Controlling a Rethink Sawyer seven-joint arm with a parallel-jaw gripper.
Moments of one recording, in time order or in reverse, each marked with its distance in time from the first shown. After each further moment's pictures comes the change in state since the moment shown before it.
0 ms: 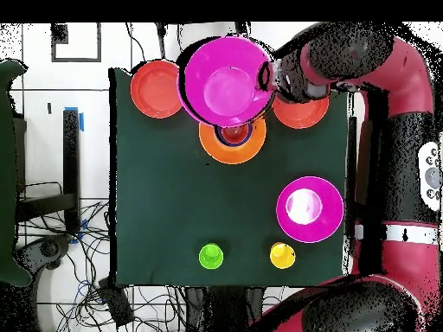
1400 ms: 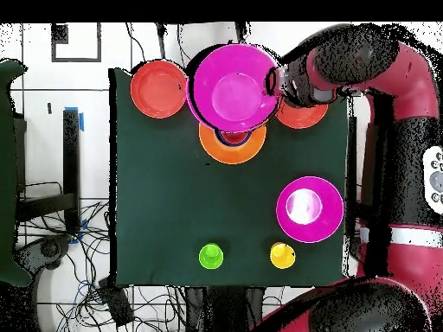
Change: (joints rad) arm -0.020 0.003 -0.005 0.013 -0.027 0.000 -0.006
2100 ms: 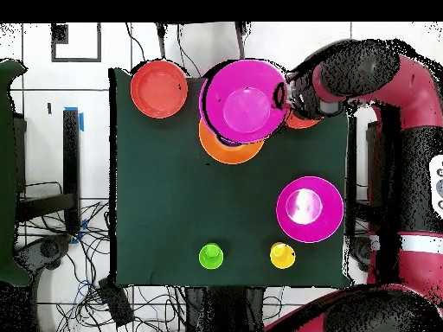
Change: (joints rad) arm -0.044 0.000 -0.001 0.055 -0.064 0.000 0.000
